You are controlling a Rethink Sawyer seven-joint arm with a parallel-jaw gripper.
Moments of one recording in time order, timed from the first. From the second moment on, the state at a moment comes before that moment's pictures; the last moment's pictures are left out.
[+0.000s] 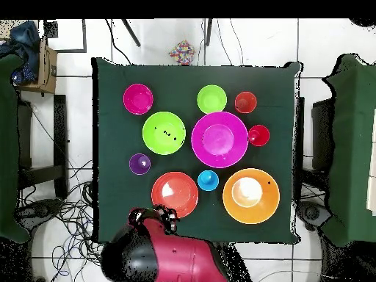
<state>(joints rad) -0.11 -1.20 -0.05 2.27 -0.02 0.38 1.65</state>
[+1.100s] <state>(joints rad) -0.06 -0.62 -0.11 2.25 -0.34 -0.06 1.65</state>
